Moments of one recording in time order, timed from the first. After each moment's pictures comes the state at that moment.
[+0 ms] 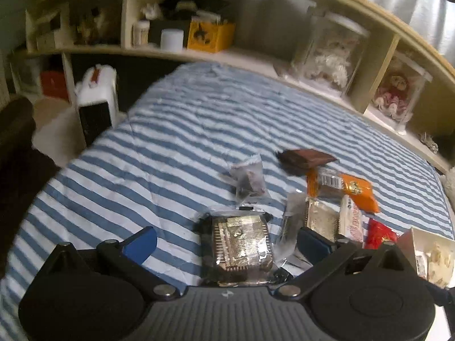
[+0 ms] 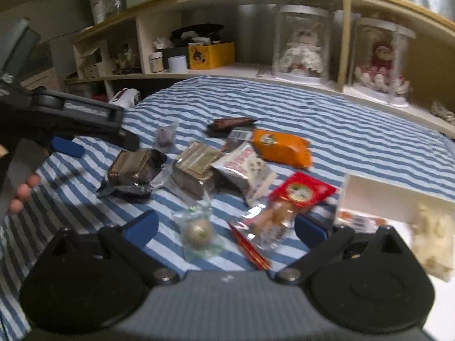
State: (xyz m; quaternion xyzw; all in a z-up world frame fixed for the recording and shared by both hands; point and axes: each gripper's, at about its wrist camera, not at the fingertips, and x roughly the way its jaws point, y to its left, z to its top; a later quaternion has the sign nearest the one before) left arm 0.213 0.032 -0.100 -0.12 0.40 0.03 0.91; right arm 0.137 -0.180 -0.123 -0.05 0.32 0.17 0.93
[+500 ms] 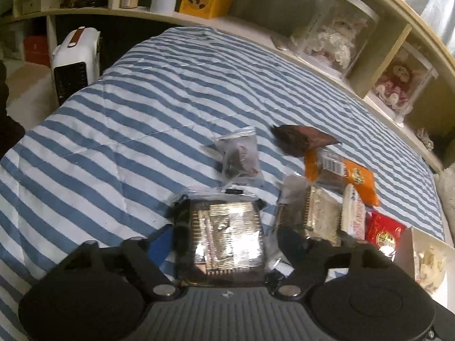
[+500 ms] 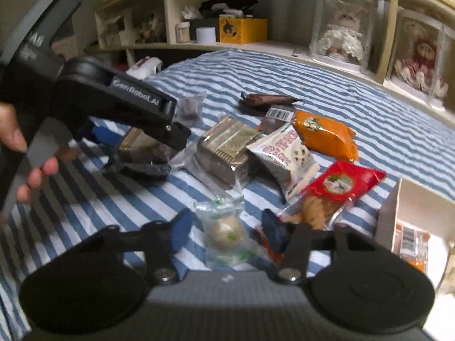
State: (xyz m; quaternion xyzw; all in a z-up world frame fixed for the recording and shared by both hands) left arm 0.238 0.032 -0.129 -0.16 0.44 0.00 0.89; right arm 0.159 -0.146 -0.146 -0.10 0.36 0.21 0.90
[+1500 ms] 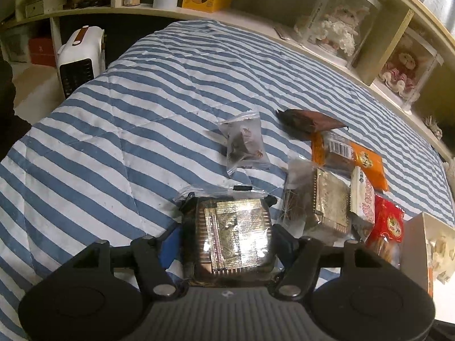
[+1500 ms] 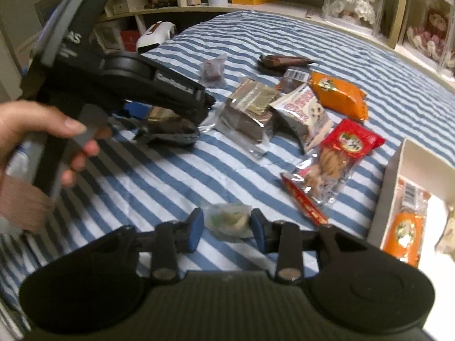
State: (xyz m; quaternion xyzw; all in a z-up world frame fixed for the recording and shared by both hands) left arm 0.231 0.025 -0.135 -0.13 0.45 0.02 0.88; right arm 0.133 -0.145 -0.127 -0.08 0.46 0.23 0.85
